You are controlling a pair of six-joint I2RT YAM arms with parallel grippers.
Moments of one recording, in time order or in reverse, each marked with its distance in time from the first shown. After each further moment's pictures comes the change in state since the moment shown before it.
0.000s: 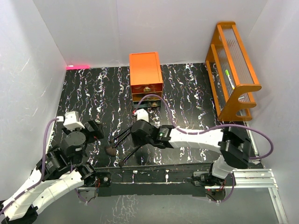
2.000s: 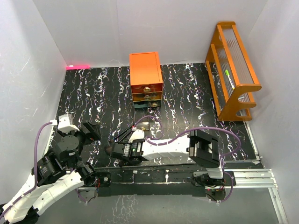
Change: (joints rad) left arm 0.000 -0.078 -0.007 0.008 0.025 0.013; right arm 0.229 0.315 0.303 -0.381 0.127 0.915
